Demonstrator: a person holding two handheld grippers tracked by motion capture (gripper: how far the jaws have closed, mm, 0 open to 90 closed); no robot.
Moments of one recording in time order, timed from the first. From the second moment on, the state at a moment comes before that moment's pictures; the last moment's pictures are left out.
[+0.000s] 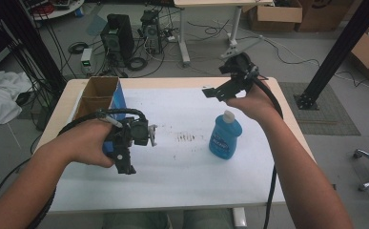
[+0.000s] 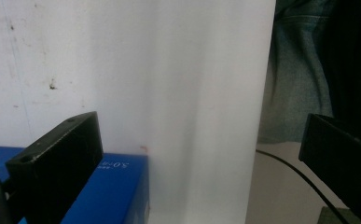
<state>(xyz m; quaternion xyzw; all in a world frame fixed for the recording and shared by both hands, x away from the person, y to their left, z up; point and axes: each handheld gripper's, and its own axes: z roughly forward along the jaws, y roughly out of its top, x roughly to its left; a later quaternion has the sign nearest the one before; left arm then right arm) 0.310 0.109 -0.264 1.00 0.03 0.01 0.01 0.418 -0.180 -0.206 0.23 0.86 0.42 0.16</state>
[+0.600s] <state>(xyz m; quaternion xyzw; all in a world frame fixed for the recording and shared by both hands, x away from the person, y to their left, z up) 0.307 0.105 -0.260 1.00 0.02 0.02 0.01 0.387 -0.291 -0.218 0.32 0.79 0.48 0.20</state>
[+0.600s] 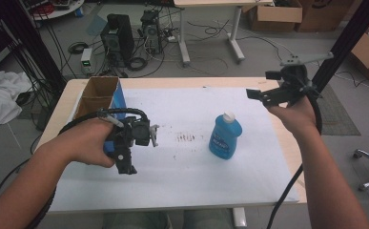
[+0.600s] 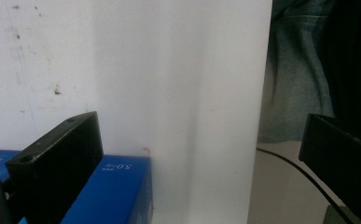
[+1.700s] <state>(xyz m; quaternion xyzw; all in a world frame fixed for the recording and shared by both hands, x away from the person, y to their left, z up) 0.301 0.108 -0.260 1.00 0.01 0.01 0.02 0.302 -0.309 -0.409 0.32 0.77 0.53 0.16</state>
